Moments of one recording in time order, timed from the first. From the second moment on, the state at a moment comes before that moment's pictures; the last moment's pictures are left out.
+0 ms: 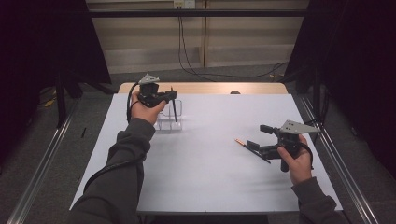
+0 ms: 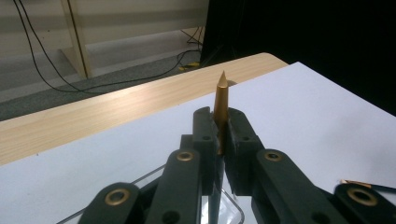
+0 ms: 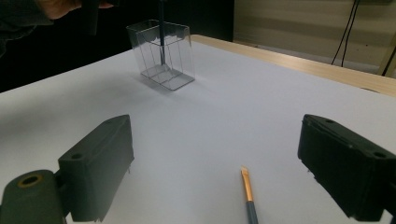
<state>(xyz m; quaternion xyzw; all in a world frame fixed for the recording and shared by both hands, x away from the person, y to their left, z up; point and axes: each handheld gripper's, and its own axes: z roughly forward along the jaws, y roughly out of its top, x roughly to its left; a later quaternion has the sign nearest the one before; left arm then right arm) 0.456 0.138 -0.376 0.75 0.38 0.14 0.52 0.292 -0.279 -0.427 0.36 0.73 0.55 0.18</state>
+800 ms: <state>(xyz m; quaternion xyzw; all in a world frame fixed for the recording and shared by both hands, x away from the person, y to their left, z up) 0.457 0.136 -0.393 0.75 0.39 0.14 0.51 0.292 -0.279 -0.427 0.36 0.73 0.55 0.18</state>
